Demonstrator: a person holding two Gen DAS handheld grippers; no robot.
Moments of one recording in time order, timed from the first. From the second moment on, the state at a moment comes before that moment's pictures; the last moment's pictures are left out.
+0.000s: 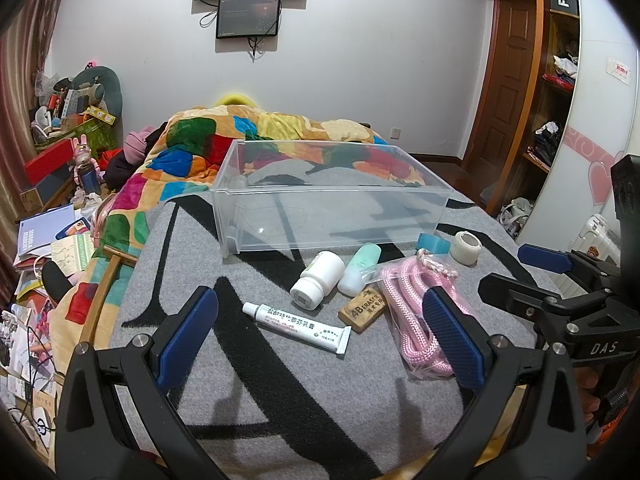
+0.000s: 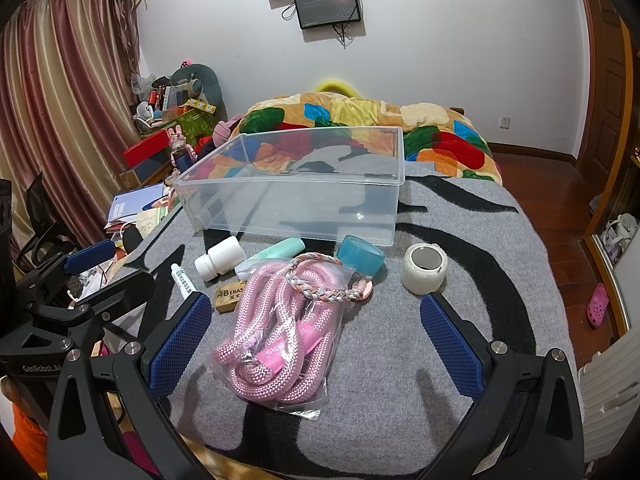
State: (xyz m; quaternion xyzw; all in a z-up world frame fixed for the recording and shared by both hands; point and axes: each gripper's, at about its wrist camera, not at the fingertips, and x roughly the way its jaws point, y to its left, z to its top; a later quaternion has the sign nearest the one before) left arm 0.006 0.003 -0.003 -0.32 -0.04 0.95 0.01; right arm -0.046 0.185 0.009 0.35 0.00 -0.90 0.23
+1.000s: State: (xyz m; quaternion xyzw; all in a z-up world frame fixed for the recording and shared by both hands) left arm -0.040 -0.033 -0.054 -0.44 -0.11 0.89 0.01; right arm -0.108 0.230 -0.015 0.38 0.00 -0.92 0.14
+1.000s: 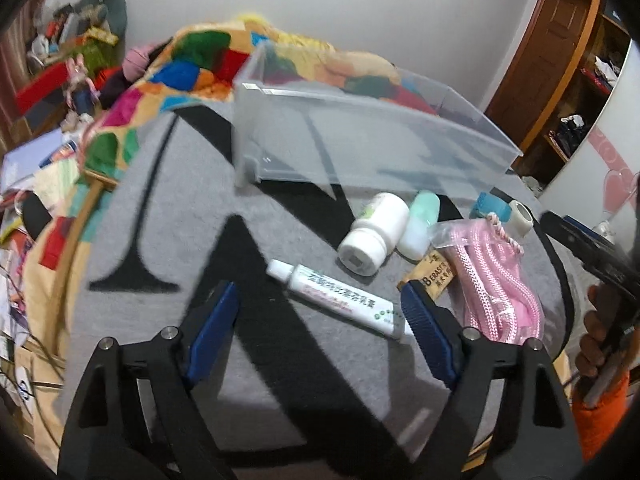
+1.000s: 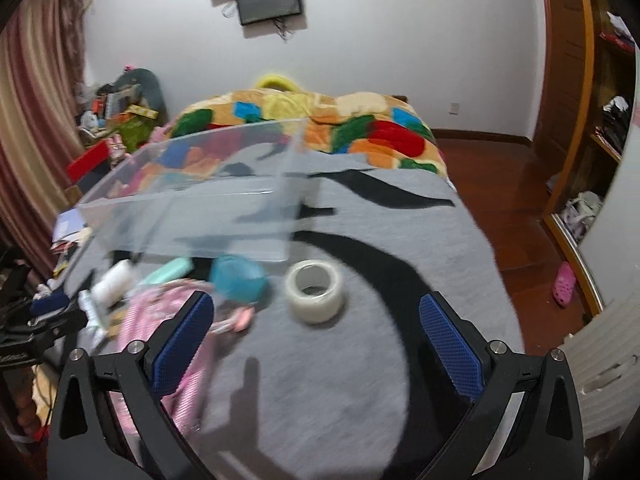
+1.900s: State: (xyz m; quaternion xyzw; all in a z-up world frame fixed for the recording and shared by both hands) left arm -0.020 -0.042 -0.011 -0.35 -0.04 0.93 -0.02; right arm -0.116 0.222 0.000 0.37 -0.01 -0.91 0.18
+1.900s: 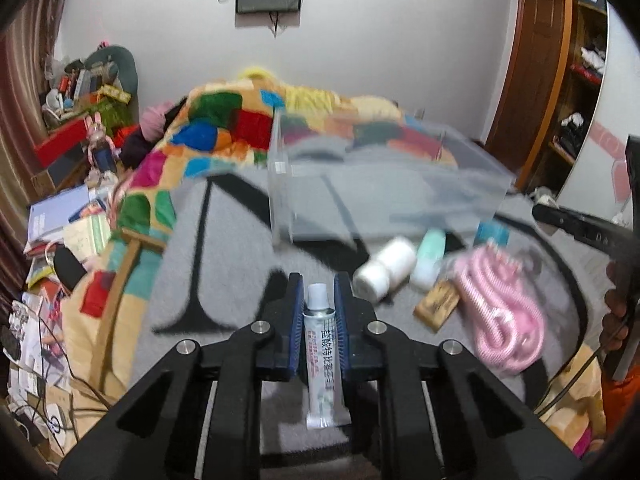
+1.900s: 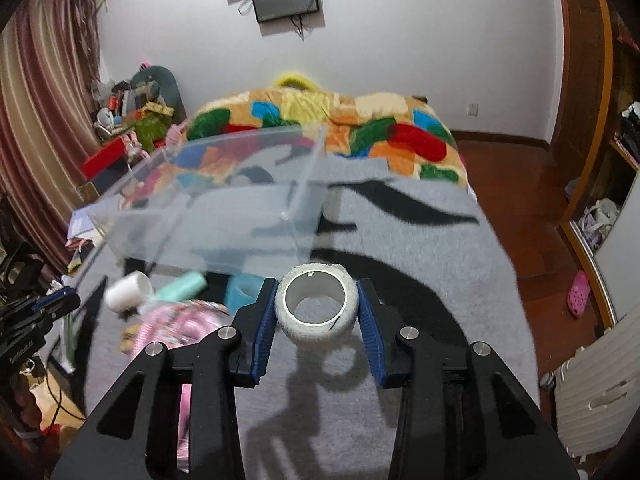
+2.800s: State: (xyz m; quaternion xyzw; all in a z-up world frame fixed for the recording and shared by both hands) left arm -0.146 -0.056 0.031 -0.32 -0.05 0.95 -0.03; right arm -0.198 0.130 0.018 0.38 0.03 -0.90 0.22
